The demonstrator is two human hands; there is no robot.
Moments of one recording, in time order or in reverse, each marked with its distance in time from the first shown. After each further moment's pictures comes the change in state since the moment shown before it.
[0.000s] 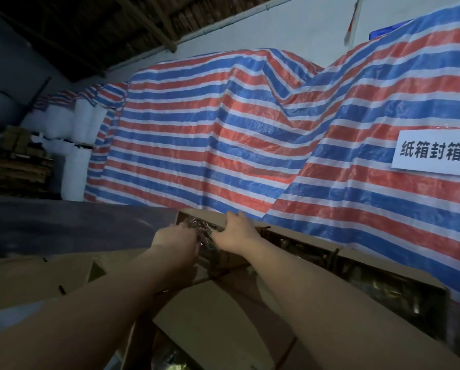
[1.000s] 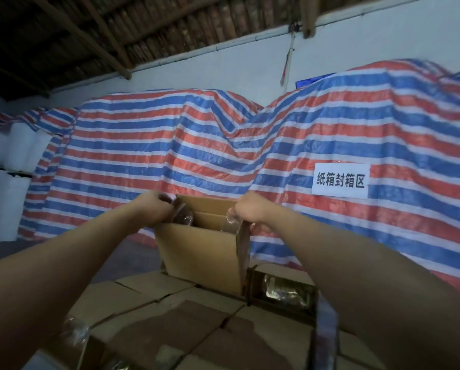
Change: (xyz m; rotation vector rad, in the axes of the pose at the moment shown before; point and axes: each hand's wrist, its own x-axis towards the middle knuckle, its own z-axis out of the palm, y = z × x) left_hand -0.031 0.058 -0.210 -0.904 -0.011 -0.039; right_hand -0.129 0.003 -0.245 0.222 0.038 0.204
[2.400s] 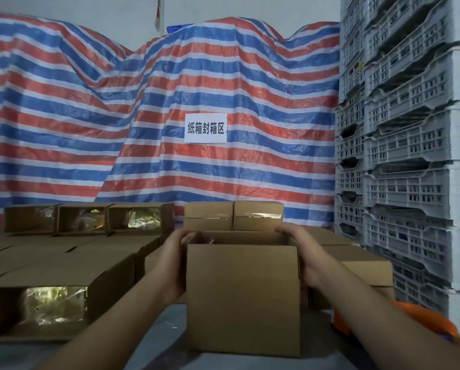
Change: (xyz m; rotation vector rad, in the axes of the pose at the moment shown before) left_hand -0.309 0.150 0.269 -1.165 -0.781 -0.317; right_hand -0.412 0.285 -0.109 0.998 0.406 0.428
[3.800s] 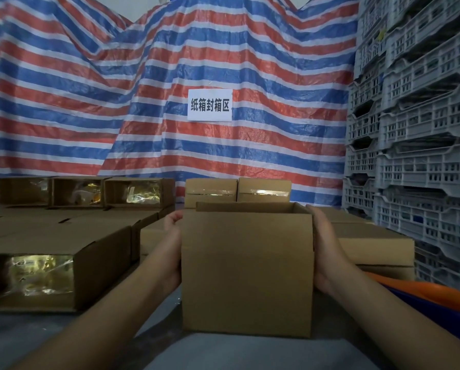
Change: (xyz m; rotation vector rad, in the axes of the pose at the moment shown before) left_hand -0.003 -0.029 0.000 0.085 0.110 0.150; right_hand -0.006 0.037 0.000 0.133 0.080 -0.164
